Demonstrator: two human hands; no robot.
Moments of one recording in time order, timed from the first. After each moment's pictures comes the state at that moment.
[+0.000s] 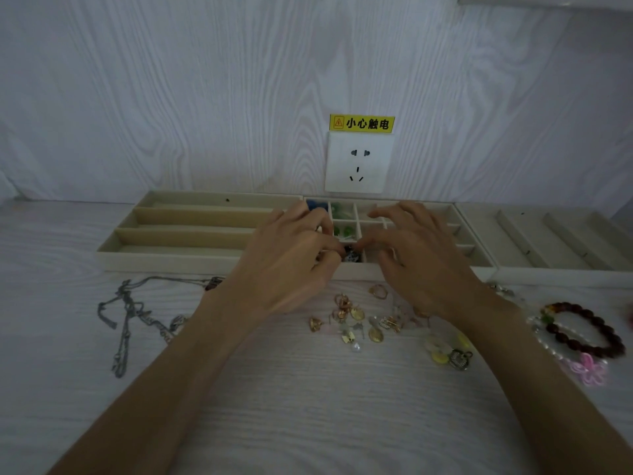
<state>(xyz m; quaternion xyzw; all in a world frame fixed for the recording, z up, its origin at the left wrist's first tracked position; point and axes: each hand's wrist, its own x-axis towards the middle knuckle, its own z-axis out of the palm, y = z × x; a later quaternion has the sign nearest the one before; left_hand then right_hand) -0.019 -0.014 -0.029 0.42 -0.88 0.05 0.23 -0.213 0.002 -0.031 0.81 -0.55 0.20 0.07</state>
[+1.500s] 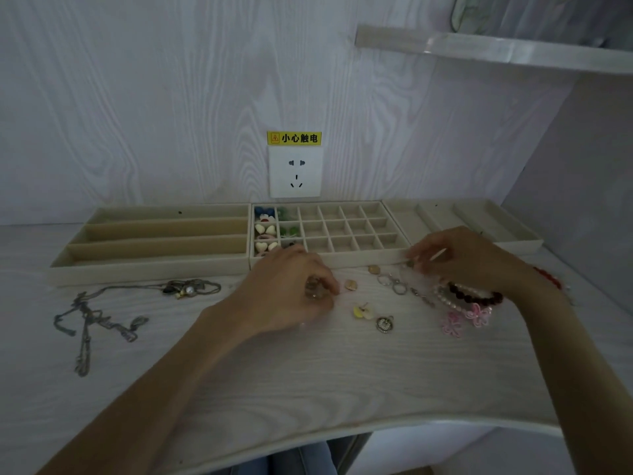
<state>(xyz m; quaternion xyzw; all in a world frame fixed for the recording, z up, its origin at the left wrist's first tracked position) -0.057 0.025 -0.036 0.35 -0.90 -0.14 0.19 -0.318 0.074 0.010 0.64 -0.69 0.22 -0.25</state>
